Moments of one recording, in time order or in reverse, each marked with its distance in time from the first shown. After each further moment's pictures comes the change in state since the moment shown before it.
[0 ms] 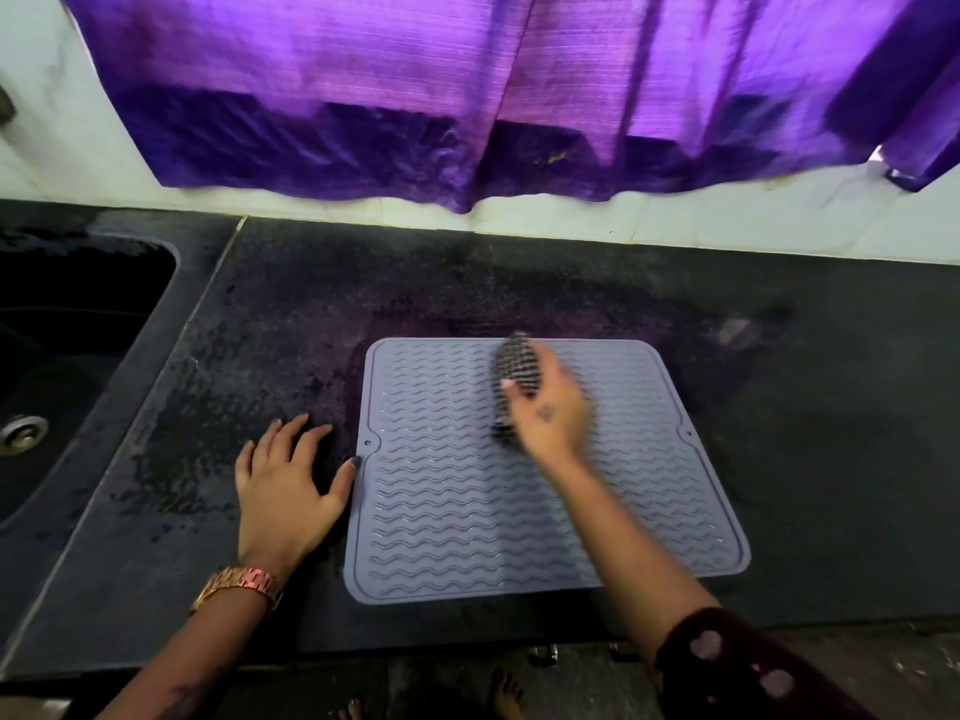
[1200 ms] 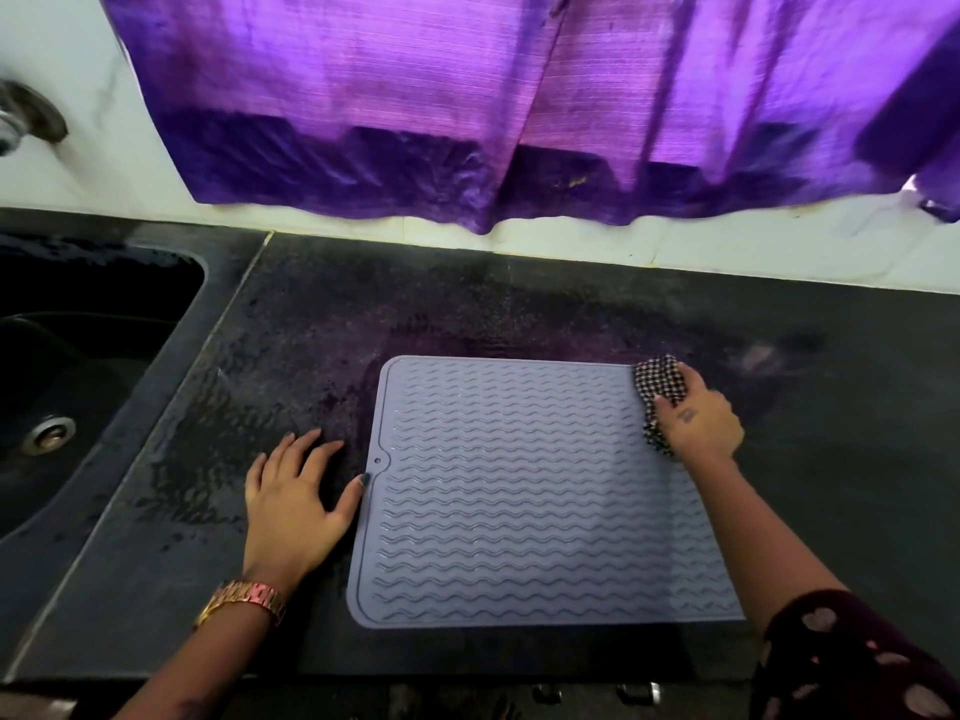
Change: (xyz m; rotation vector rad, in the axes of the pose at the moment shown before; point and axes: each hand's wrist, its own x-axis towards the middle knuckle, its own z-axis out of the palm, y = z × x) left_hand 0.000 0.000 -0.001 -0.002 0.002 -0.010; right_hand 0.083 0.099 -0.085 -0.462 -0.022 0.221
